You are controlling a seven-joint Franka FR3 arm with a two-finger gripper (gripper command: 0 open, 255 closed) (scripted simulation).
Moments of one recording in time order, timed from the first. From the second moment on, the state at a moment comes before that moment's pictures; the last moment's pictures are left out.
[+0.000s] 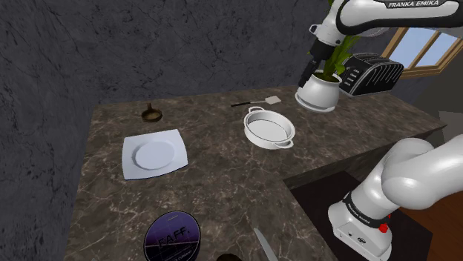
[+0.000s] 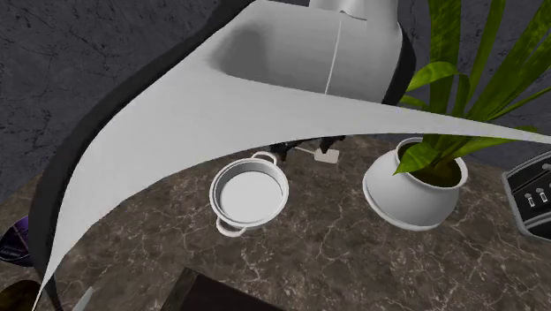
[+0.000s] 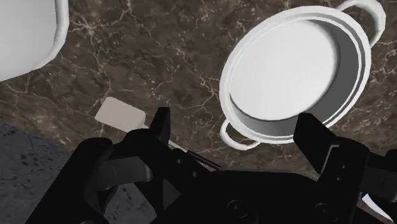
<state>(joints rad) 0.12 -0.50 -0.29 -2.30 -0.05 1.91 -0.44</state>
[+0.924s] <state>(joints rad) 0.24 0.08 -0.45 -1.99 0.14 2.09 -1.24</state>
